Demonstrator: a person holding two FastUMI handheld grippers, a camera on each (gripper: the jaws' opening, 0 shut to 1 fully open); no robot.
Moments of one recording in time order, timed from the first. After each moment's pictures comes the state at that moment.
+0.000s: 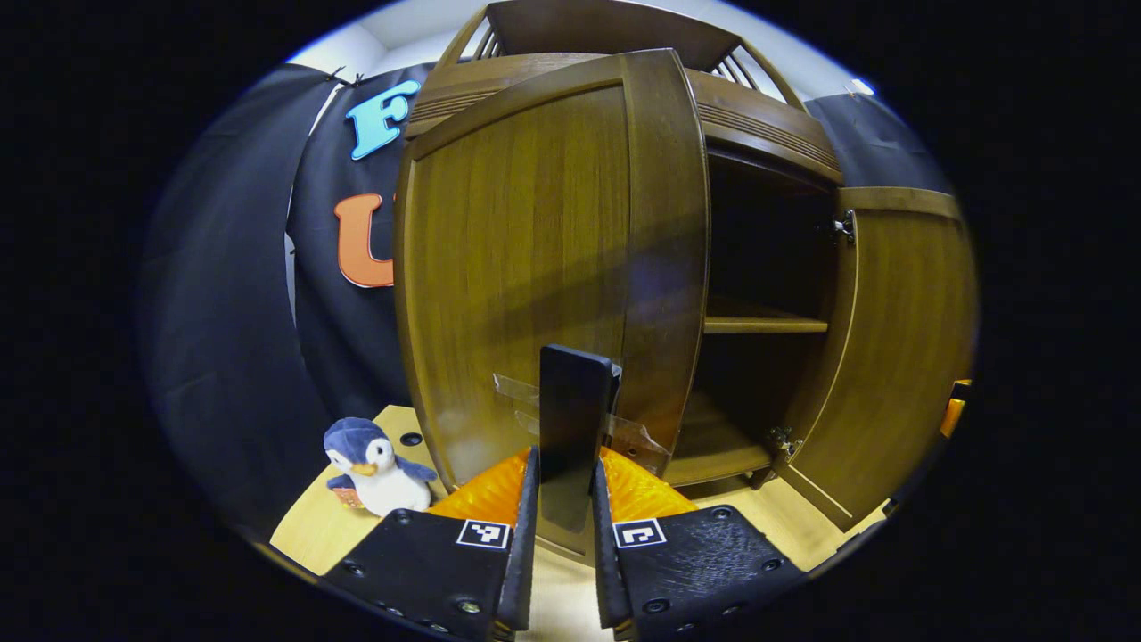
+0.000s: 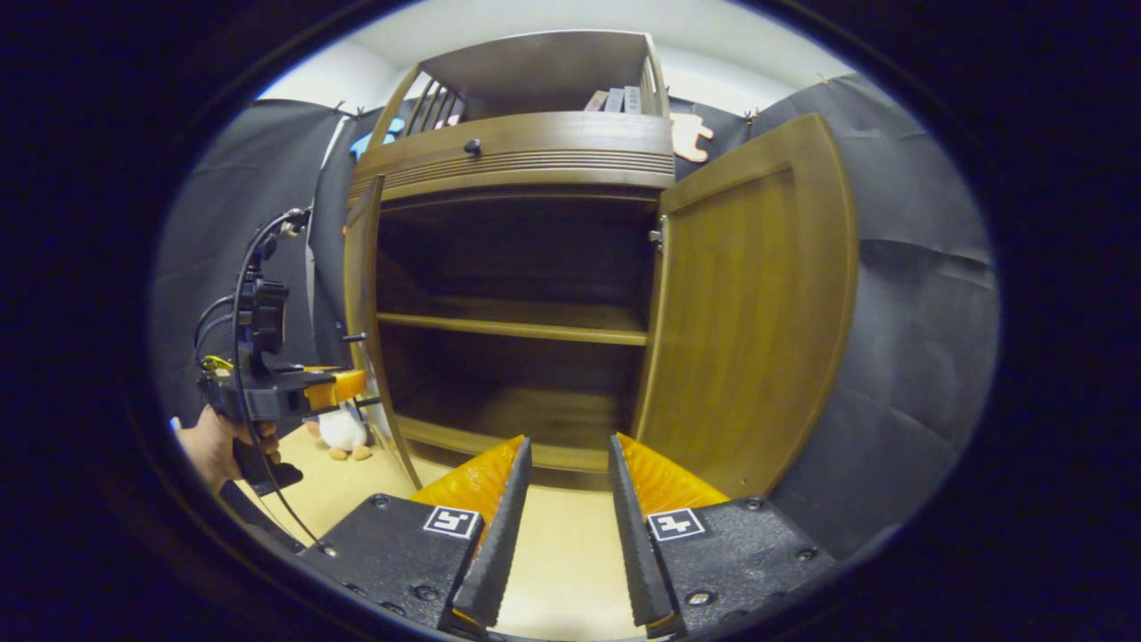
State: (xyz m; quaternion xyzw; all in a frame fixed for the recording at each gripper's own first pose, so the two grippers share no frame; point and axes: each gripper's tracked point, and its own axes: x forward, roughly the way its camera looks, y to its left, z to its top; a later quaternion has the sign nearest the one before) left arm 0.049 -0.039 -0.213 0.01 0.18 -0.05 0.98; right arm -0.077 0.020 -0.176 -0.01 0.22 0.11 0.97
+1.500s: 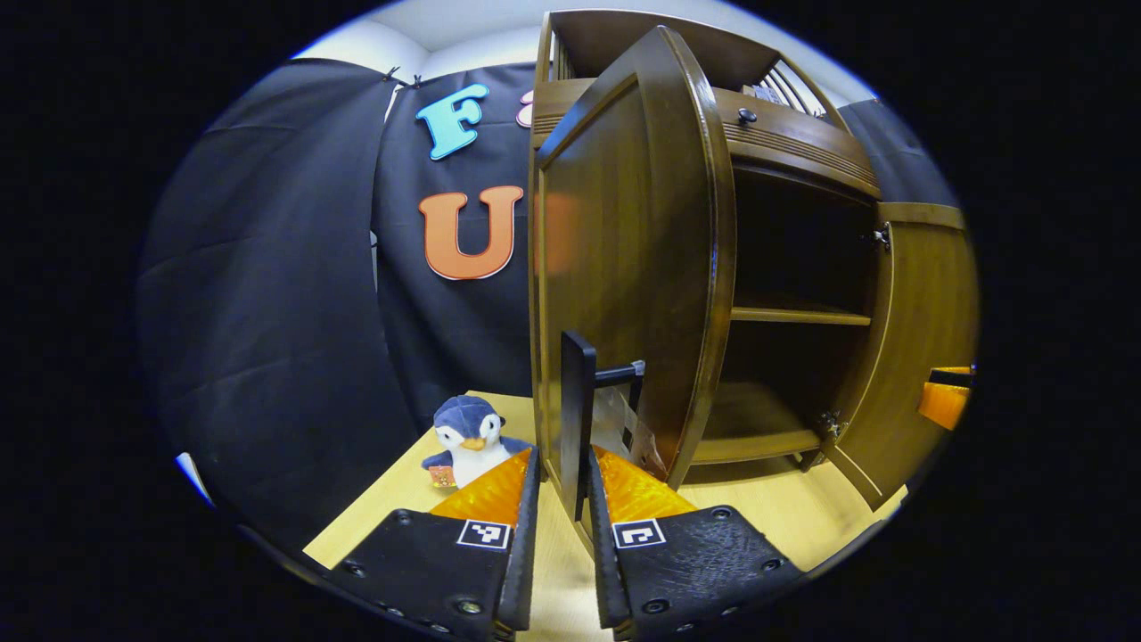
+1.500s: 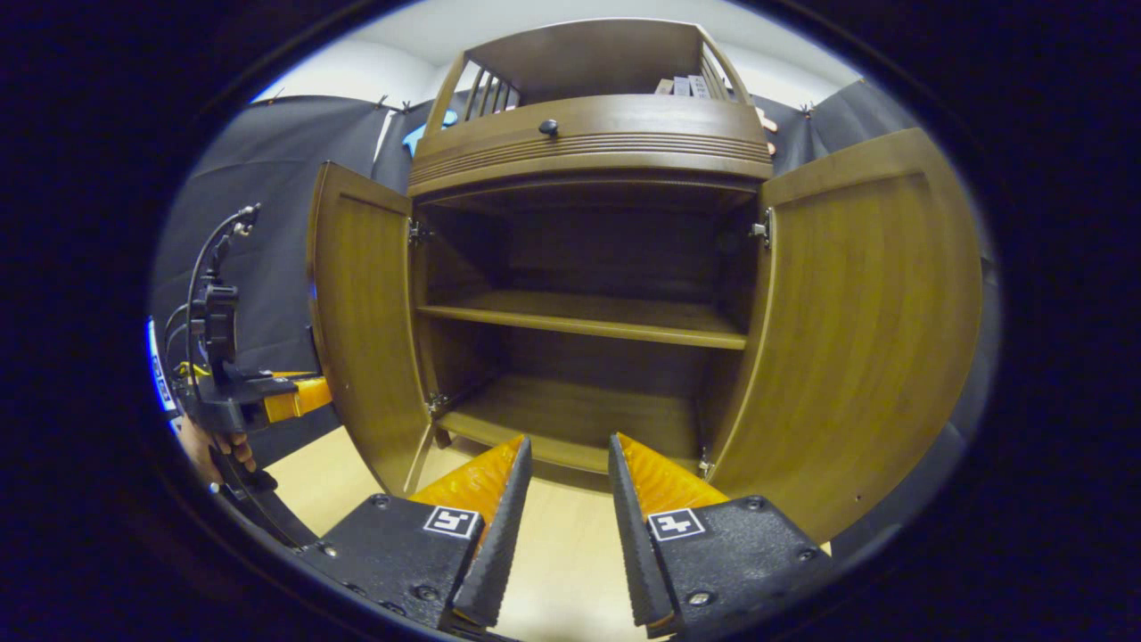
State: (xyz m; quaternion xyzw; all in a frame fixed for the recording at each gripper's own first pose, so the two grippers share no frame) left arm -0.013 0.061 -0.207 0.01 0.19 0.04 0.98; right arm -0.062 0.095 -0.190 0.00 0.23 0.20 0.95
